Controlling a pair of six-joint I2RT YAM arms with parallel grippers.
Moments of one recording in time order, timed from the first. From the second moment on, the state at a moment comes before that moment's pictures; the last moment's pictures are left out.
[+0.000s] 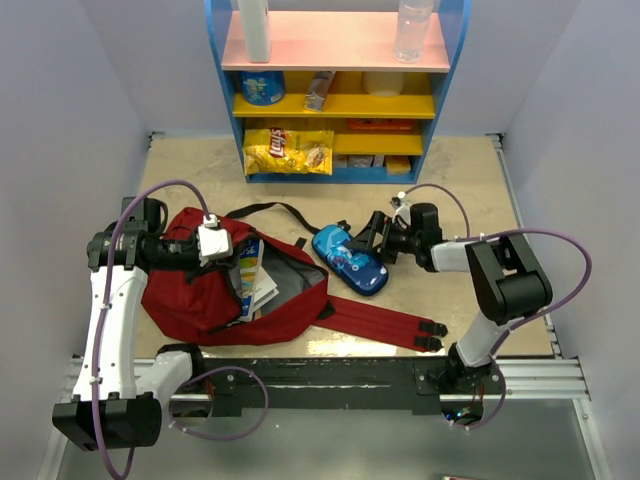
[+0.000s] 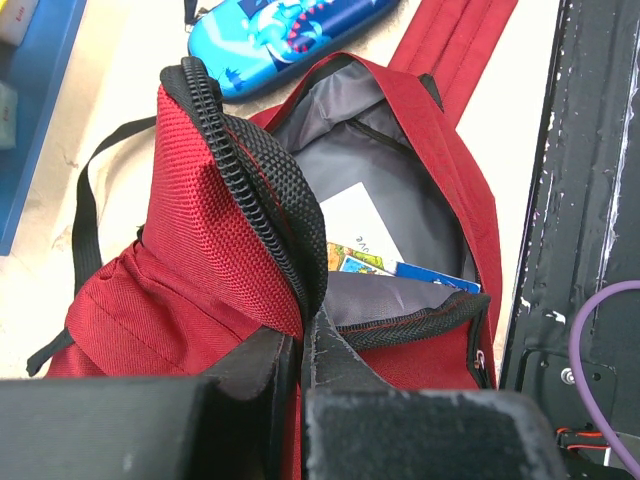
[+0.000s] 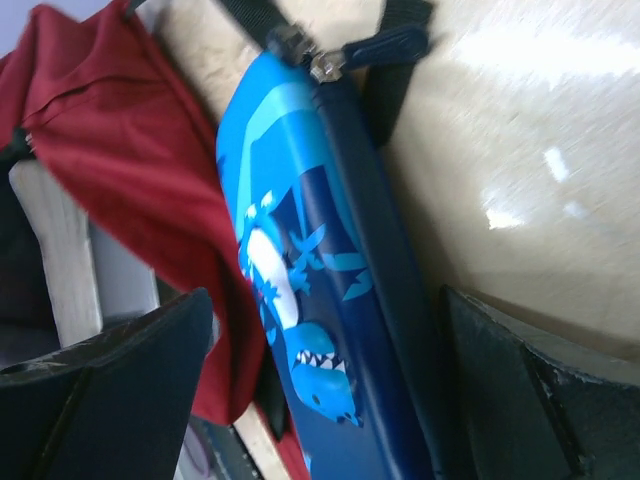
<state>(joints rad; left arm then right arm) 0.08 0.99 1.14 -1.33 0.94 1.30 0.26 1.72 0.69 0.37 -0.66 0.70</state>
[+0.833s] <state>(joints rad) 0.08 0.99 1.14 -1.33 0.94 1.30 0.58 1.80 0.52 0.81 -0.64 1.08</state>
